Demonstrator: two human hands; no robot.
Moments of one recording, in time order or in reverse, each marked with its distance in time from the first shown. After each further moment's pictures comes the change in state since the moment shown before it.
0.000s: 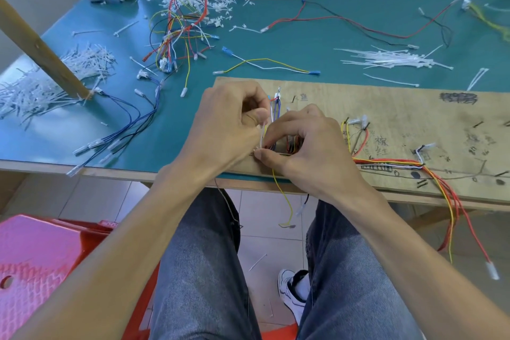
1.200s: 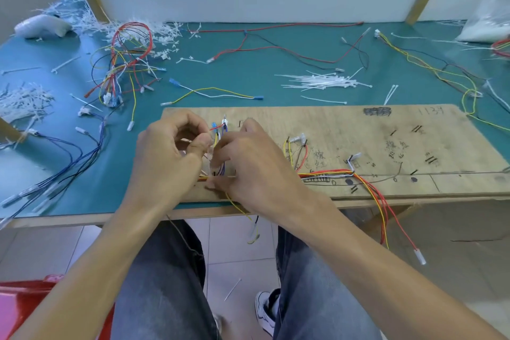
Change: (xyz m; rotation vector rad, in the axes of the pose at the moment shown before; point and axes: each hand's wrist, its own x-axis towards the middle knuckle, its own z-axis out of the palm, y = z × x) left_hand -0.009 0.001 0.006 -0.195 0.126 -0.064; right_hand 0.009 -0.017 -0.011 -0.382 -0.088 -0.115
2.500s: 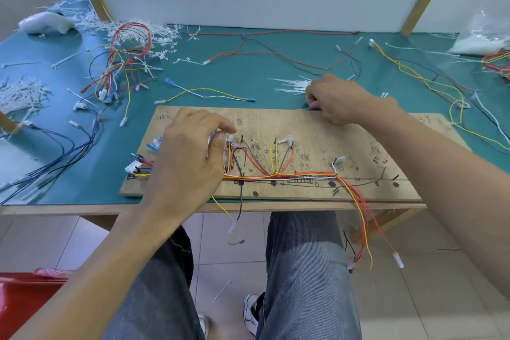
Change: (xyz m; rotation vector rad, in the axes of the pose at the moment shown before) left_hand -0.016 0.027 0.032 0.333 0.026 0.332; right_hand 0.056 0.217 -0.091 -0.516 -0.264 0.101
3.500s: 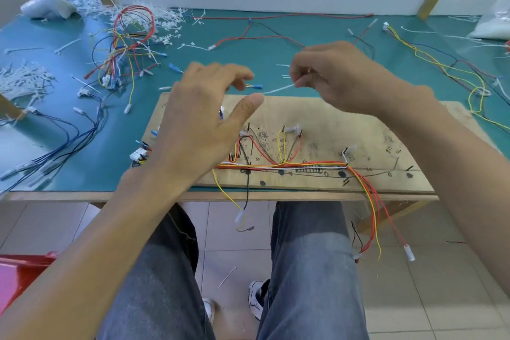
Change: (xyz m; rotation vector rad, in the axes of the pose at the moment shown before) left_hand 0.034 0.011 -0.008 0.003 -0.070 0.035; right_hand -0.039 -0.057 -0.057 0.282 0.290 -0.297
